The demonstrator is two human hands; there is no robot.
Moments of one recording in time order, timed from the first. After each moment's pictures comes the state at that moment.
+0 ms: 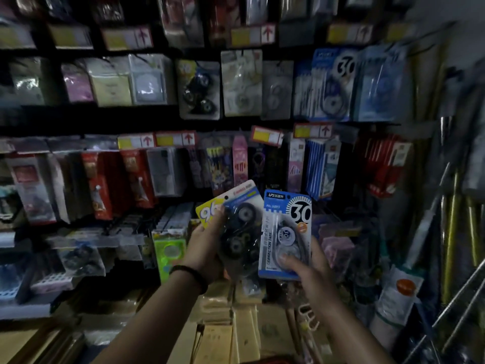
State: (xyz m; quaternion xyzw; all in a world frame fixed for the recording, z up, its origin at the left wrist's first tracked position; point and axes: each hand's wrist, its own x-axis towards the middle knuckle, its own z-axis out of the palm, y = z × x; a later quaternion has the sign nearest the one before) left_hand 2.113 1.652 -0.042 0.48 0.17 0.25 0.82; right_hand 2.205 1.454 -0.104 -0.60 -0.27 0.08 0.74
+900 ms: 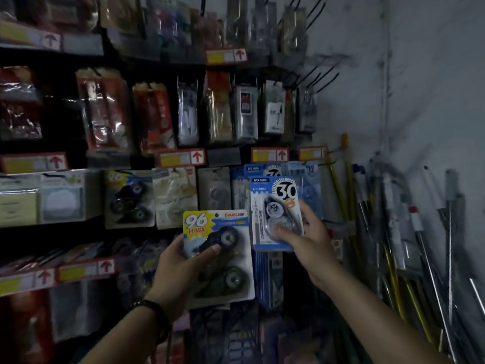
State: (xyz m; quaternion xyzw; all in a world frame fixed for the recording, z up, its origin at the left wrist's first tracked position) left_hand 2.234 1.639 0.134 0.66 -0.03 0.32 0.68; right_hand 2.365 1.411 0.148 -0.58 -0.33 -0.13 0.73
